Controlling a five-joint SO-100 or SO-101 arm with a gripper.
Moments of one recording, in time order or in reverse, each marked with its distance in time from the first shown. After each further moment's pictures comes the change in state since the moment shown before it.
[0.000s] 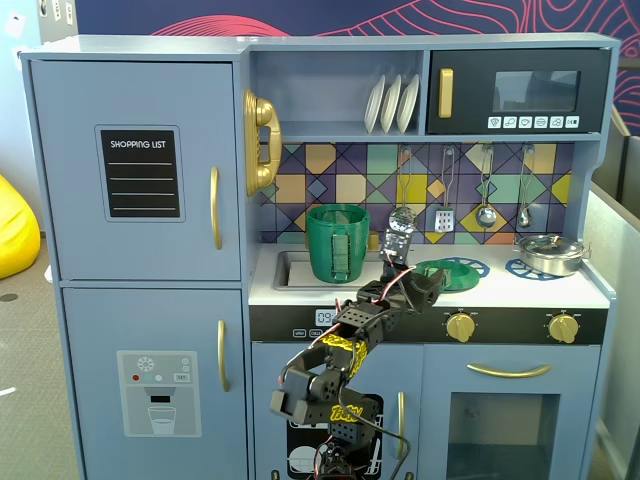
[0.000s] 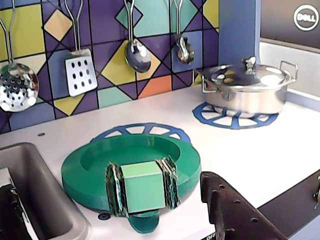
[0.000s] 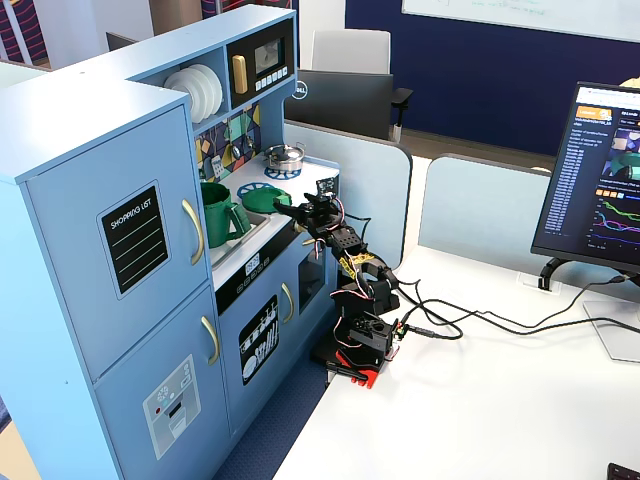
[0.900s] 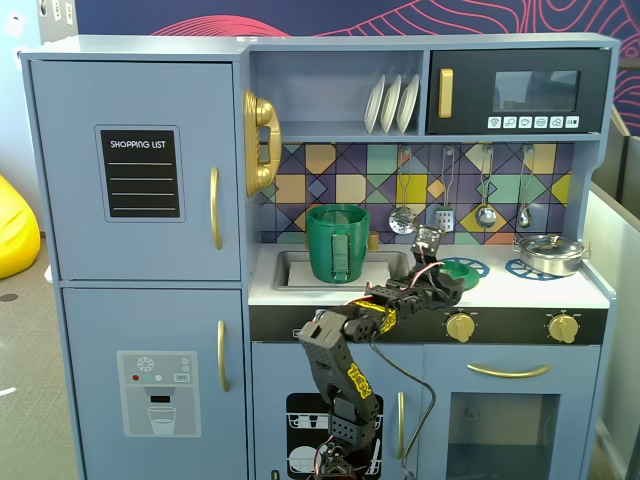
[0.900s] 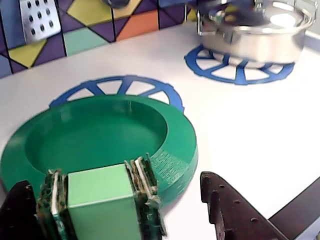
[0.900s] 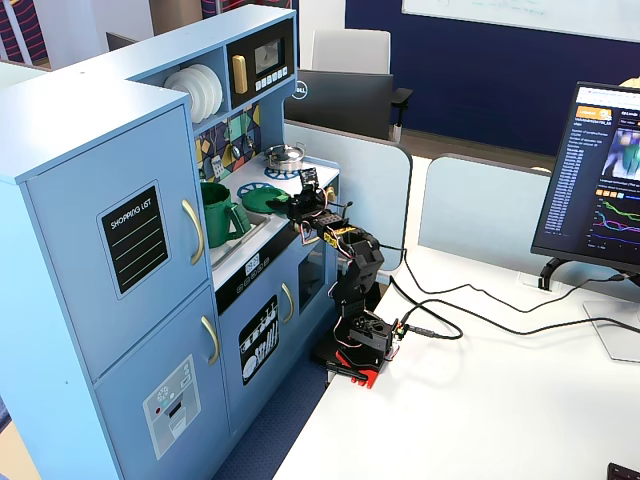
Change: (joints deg) arm 0.7 -35.7 -19.8 -6.2 0.1
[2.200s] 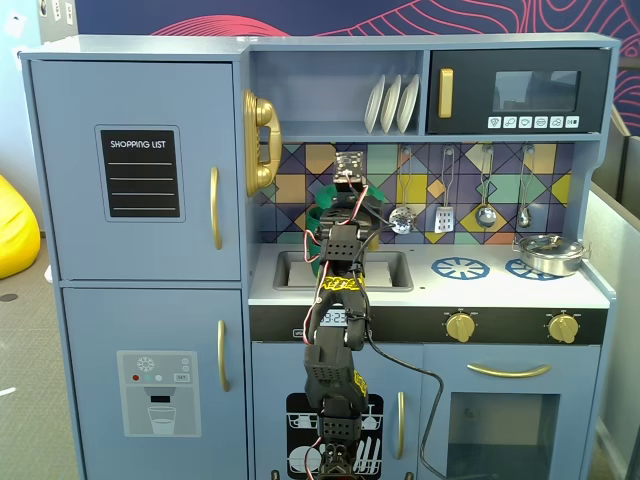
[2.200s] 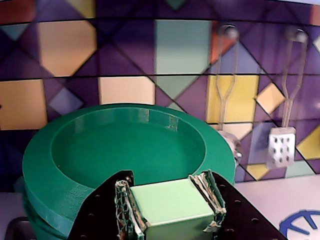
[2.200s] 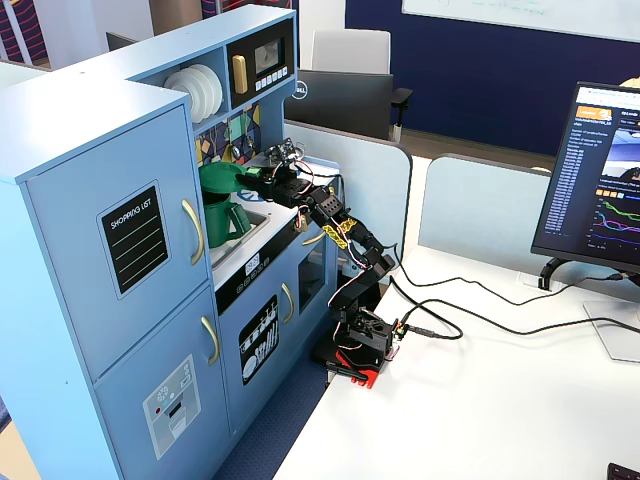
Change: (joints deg) arm -27.5 11.3 -34.3 34.5 -4.4
